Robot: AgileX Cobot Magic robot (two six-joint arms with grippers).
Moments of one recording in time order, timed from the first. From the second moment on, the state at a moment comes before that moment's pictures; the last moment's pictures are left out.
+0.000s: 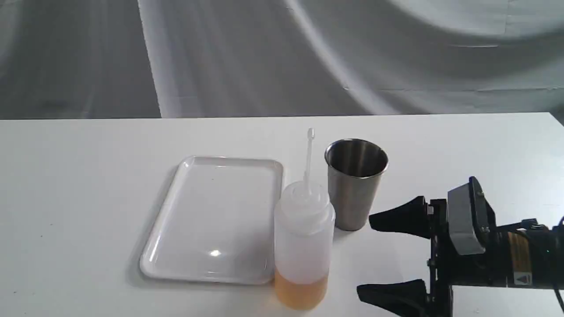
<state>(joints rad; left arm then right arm) 0.06 0.00 0.00 0.04 0.27 0.06 -0.20 1.96 -0.69 -1.47 -1.14 0.38</state>
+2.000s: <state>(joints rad) 0.06 0.00 0.00 0.04 0.27 0.06 0.02 2.16 -0.88 -1.29 -1.16 0.34</state>
